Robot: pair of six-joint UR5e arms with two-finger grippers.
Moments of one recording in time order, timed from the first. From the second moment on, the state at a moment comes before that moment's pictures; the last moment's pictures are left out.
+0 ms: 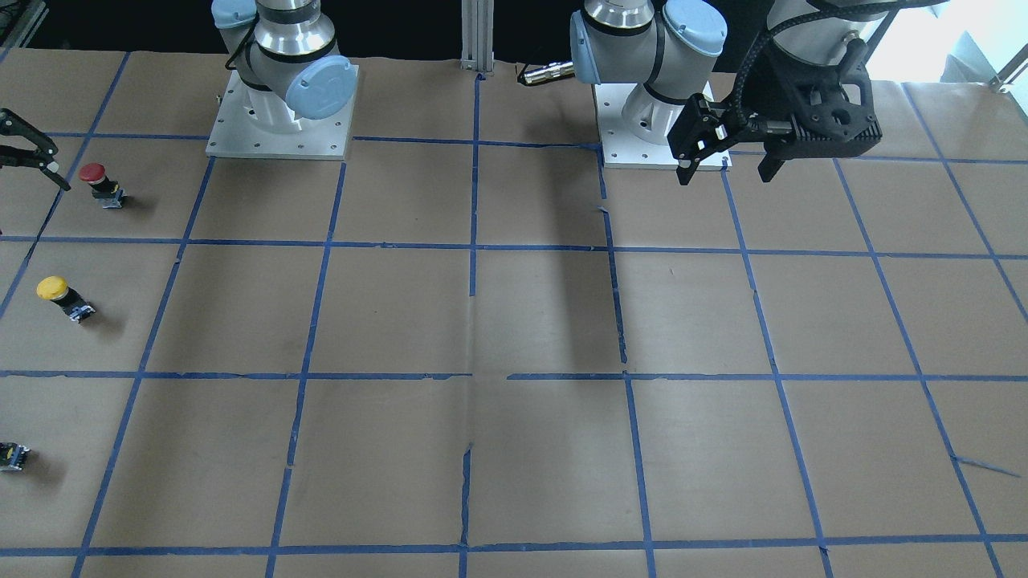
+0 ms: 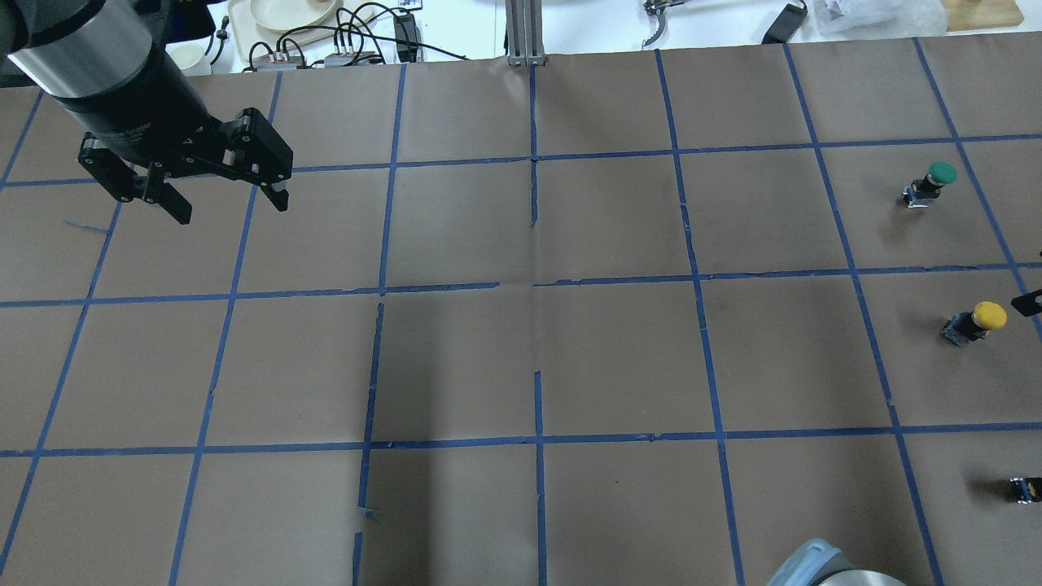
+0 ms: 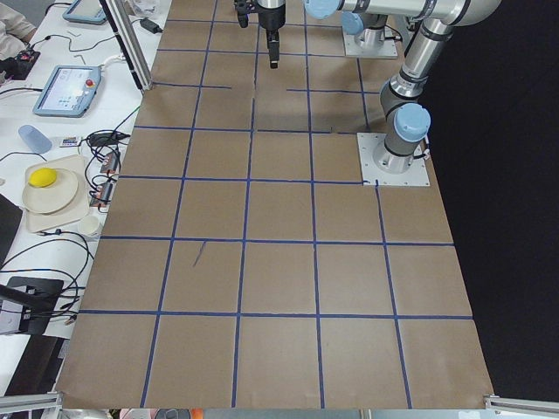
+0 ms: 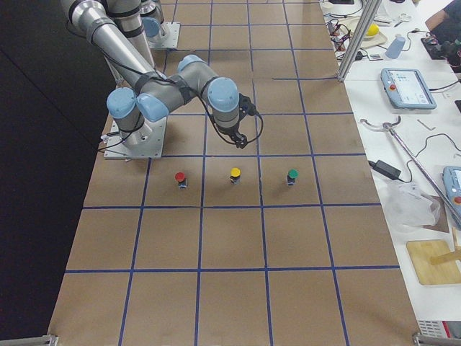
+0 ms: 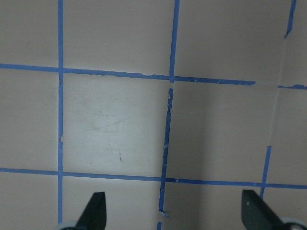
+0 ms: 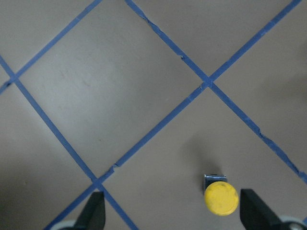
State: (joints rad) left arm -1.50 -1.52 -1.53 -1.70 1.55 -0.03; right arm 0.82 -1.66 1.86 -1.65 -1.40 -1.39
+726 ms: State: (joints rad) left arm -1.50 -1.55 -1.49 -1.72 1.56 -0.02; right arm 1.27 -1.76 1.80 -1.52 -1.57 -0.27
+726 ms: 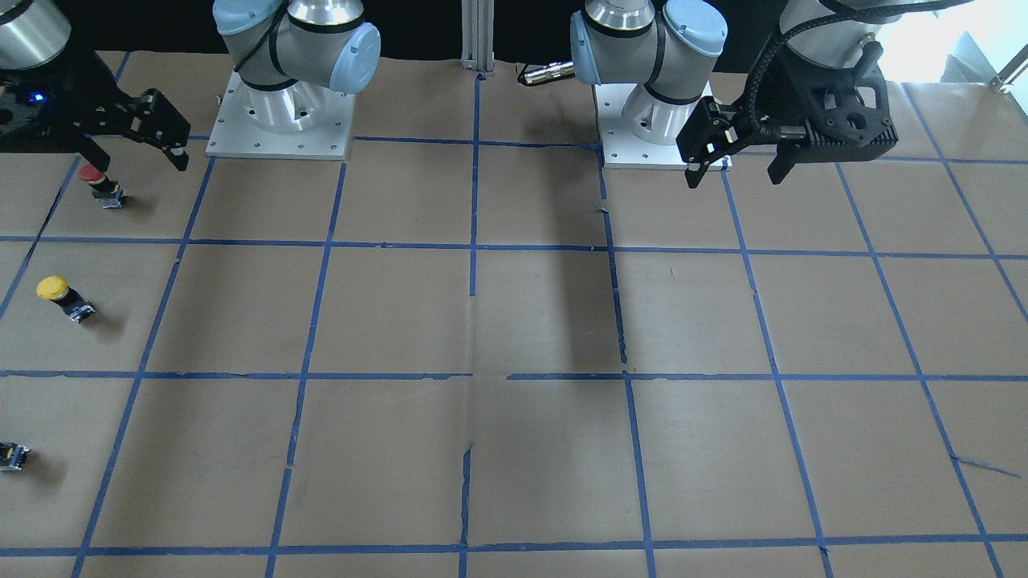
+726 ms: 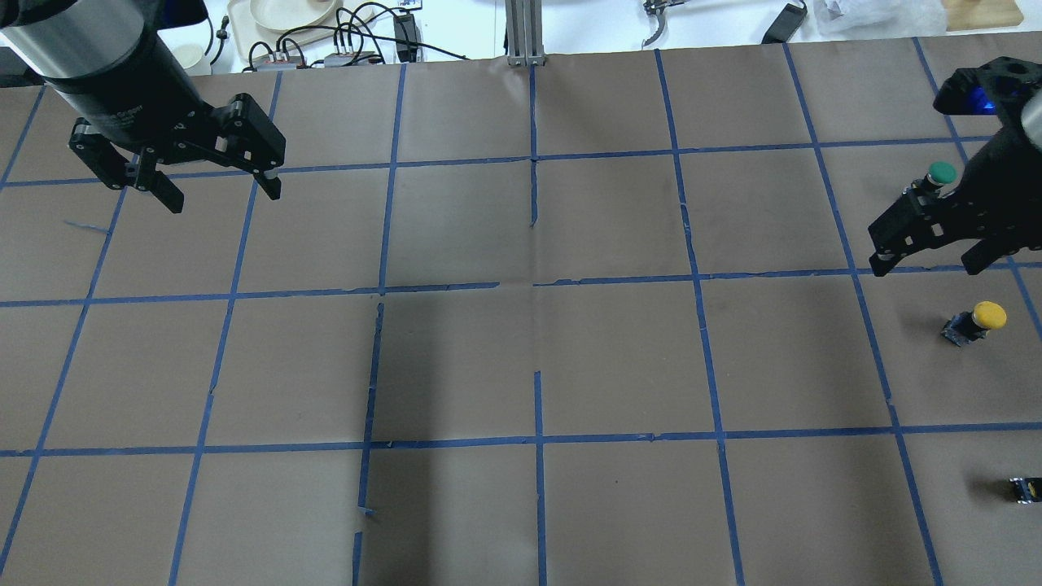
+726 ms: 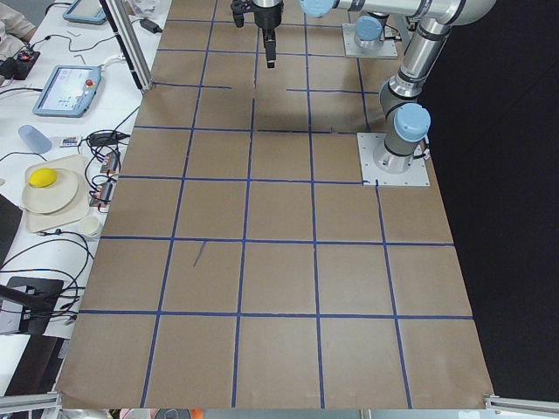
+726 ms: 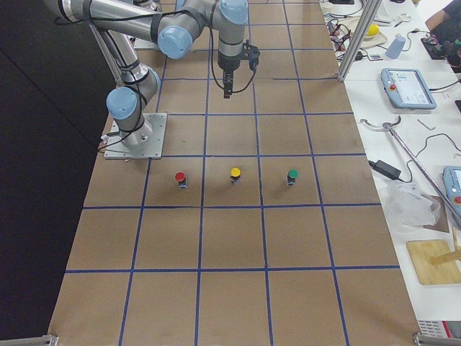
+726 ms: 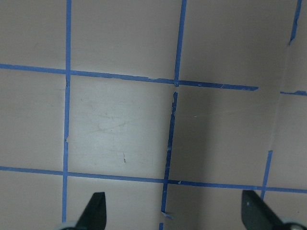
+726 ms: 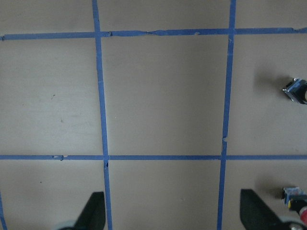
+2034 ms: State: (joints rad) left arm -1.50 -1.56 -1.48 -1.68 1.56 0.03; right arm 1.56 -1.75 1.75 -1.52 -1.60 0.15
